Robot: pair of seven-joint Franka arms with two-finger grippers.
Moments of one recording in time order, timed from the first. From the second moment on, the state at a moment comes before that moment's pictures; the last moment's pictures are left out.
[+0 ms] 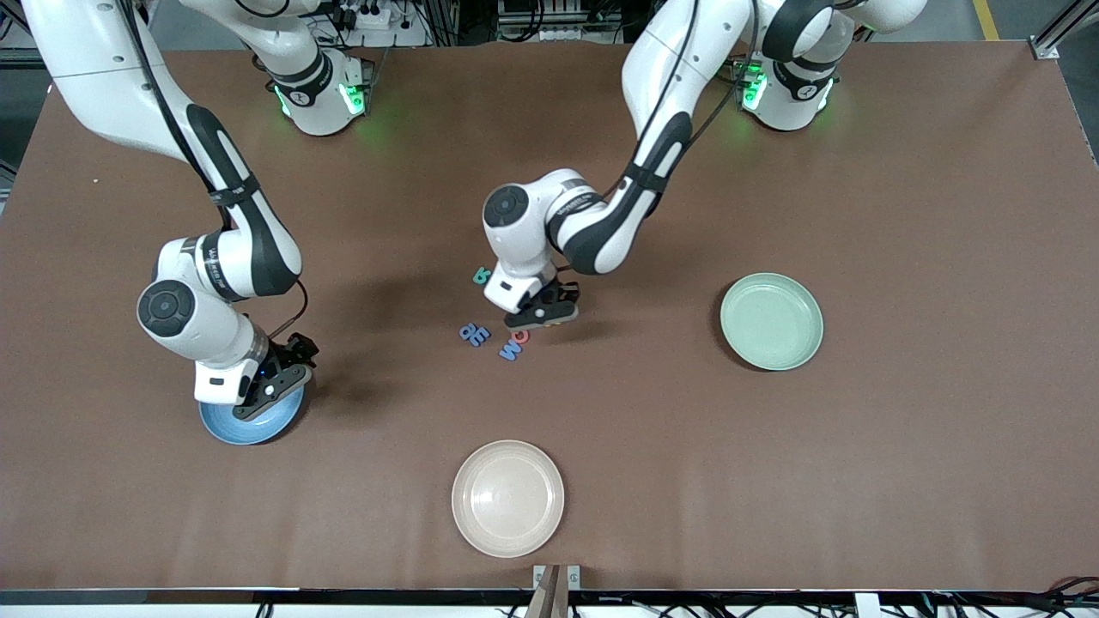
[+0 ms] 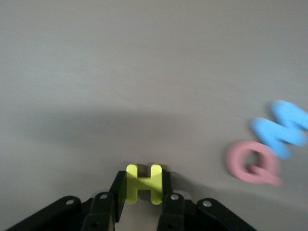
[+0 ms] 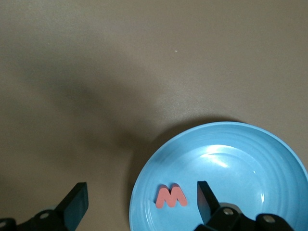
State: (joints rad) left arm -0.88 0.90 0.05 -1.31 0.16 2.09 -1.09; right arm -0.03 0.53 0.12 -1.87 -0.14 2.44 -0.51
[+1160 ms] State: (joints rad) left arm -0.36 0.39 0.04 -2.12 0.09 2.27 -0.37; right arm 0.52 0.58 0.13 -1.86 -0.14 2.40 -0.02
